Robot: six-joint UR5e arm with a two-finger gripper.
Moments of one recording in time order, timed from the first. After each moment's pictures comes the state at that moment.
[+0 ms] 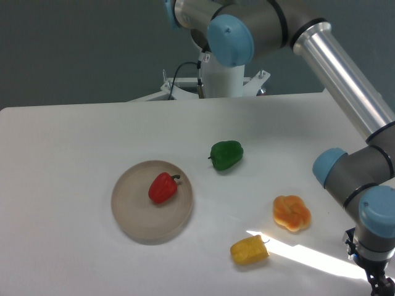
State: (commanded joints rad) arm 2.59 -2.65 -0.58 -1.24 1.63 1.69
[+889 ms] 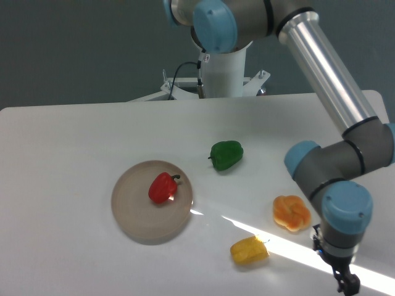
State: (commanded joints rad) arm 2.47 -2.42 -0.88 -1.26 1.59 1.46
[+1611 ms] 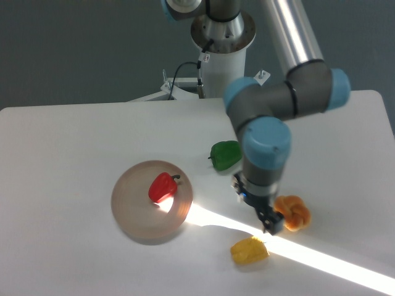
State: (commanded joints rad) arm 2.32 -2.07 -1.33 -1.24 1.54 1.08
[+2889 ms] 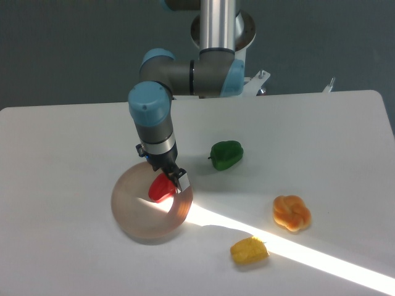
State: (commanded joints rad) arm 2.09 -2.02 -1.59 -0.99 1.61 0.76
